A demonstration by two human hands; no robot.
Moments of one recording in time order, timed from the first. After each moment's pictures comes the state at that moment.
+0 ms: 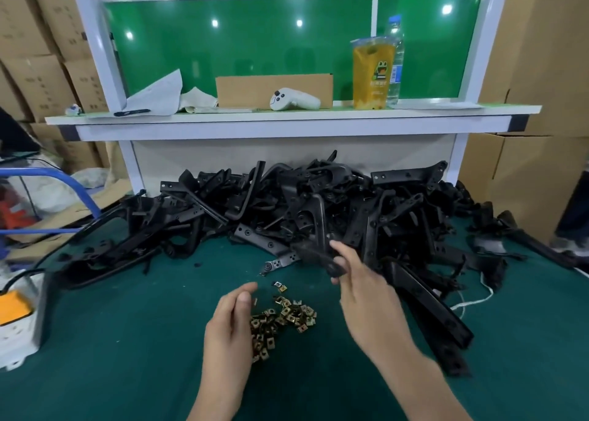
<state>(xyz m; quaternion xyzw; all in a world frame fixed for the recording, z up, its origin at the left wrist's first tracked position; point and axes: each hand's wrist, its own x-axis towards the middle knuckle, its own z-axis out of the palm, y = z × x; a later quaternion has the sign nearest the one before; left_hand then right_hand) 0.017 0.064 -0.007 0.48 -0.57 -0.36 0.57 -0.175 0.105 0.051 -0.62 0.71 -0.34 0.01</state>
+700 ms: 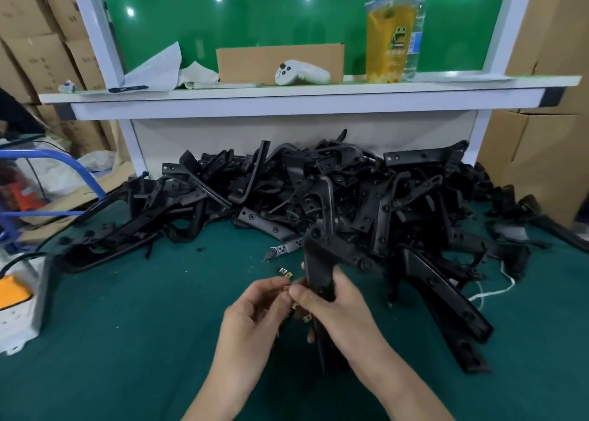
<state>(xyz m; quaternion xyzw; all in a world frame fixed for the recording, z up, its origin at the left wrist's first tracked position) 0.006 0.069 0.004 0.39 -0.58 -0.48 0.53 -0.142 0.088 0.014 -0.47 0.47 -0.58 0.47</state>
